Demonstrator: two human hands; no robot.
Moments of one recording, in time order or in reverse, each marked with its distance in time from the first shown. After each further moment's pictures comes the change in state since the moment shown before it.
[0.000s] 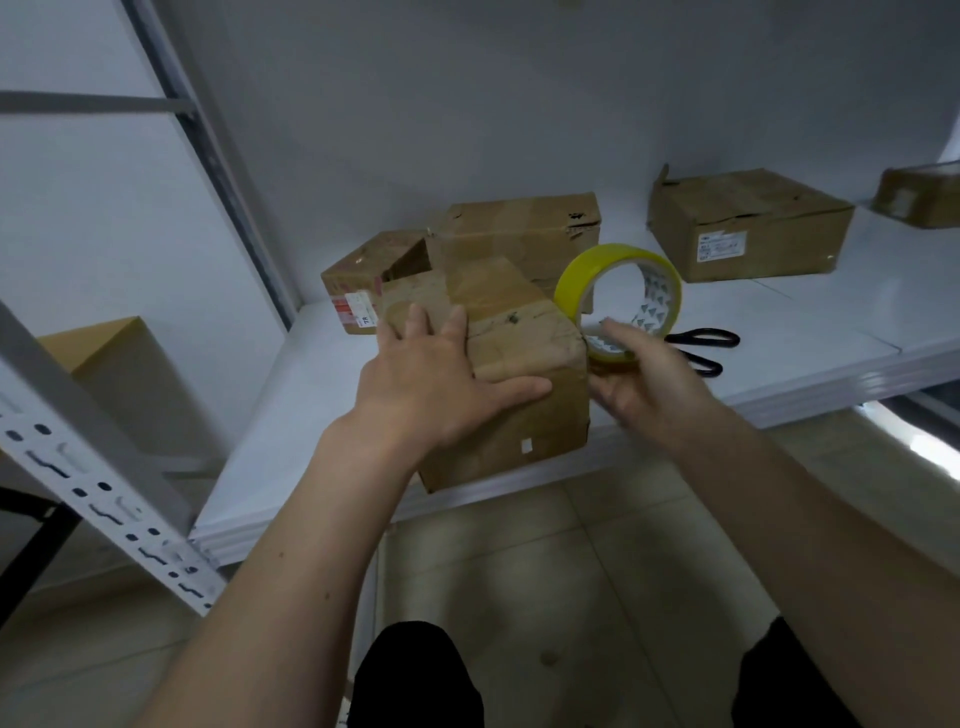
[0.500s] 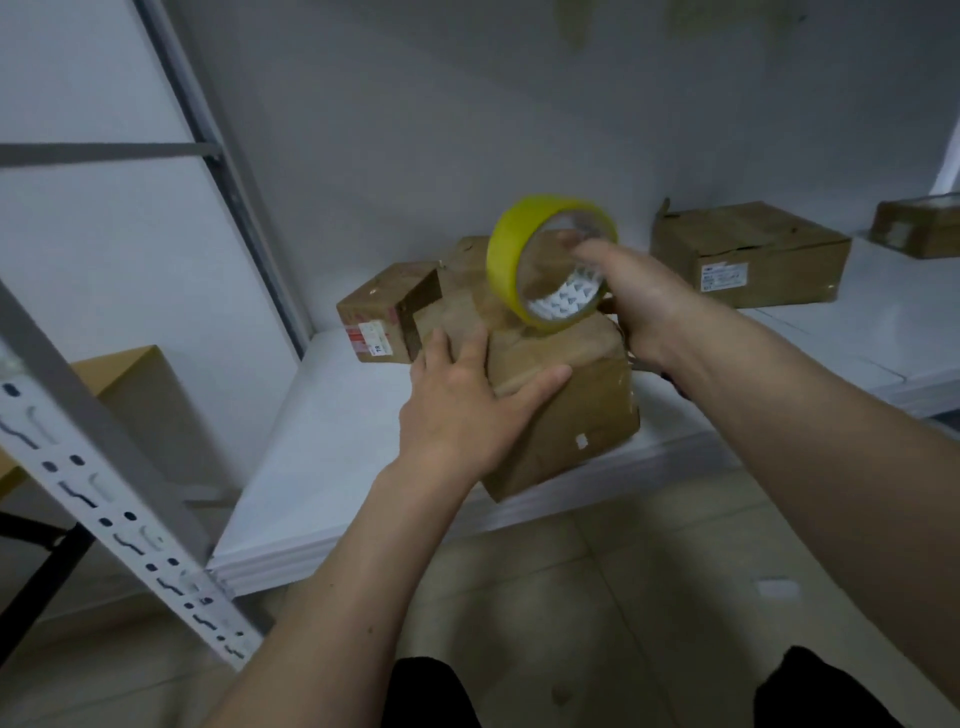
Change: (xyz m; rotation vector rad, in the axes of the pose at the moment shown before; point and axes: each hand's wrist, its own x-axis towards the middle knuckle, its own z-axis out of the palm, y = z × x) left_hand -0.002 0.009 0.012 -0.330 0.151 -0.009; right_hand 0.003 -0.069 0.067 -0.406 -0.053 -0.156
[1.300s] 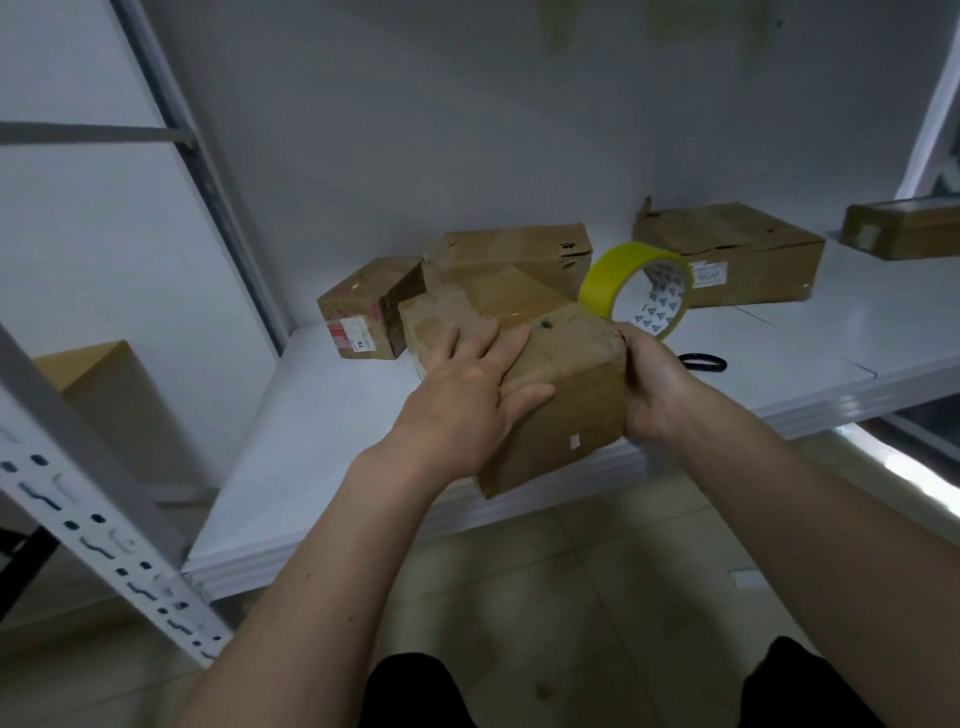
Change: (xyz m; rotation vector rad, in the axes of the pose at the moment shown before) left_hand 0.013 -0.008 0.003 0.083 -0.137 0.346; right_hand 0.002 0.069 -0.034 0.214 0.130 0.334
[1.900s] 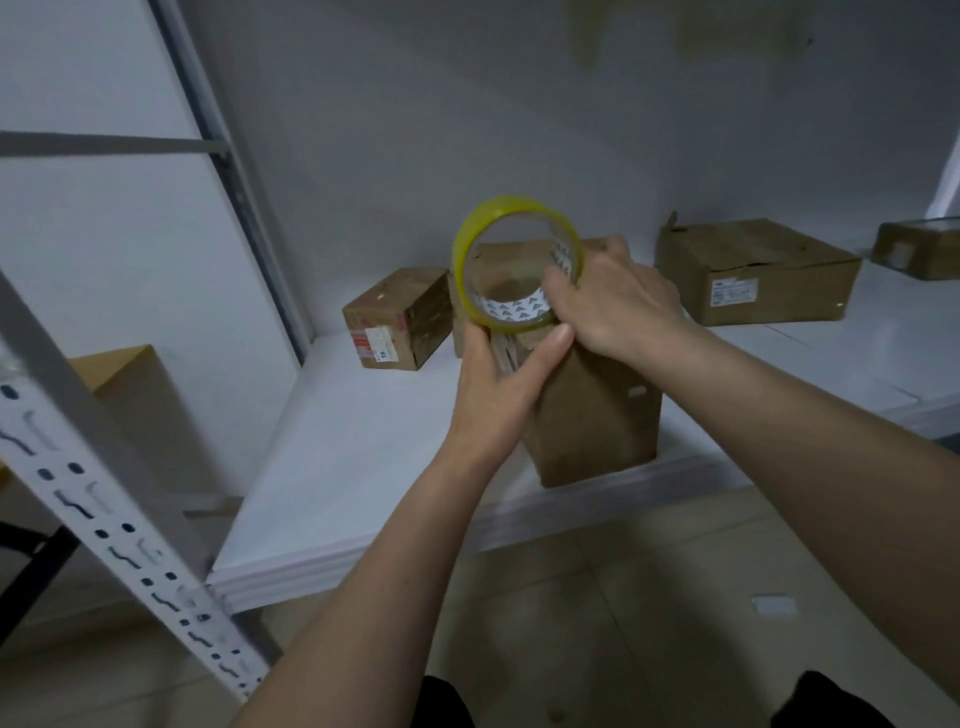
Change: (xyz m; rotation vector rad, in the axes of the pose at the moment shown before) left_hand 0.023 -0.005 0.018 -1.002 0.485 0.007; right_hand -0.042 -0.053 0.084 -1.447 0.349 -0.758
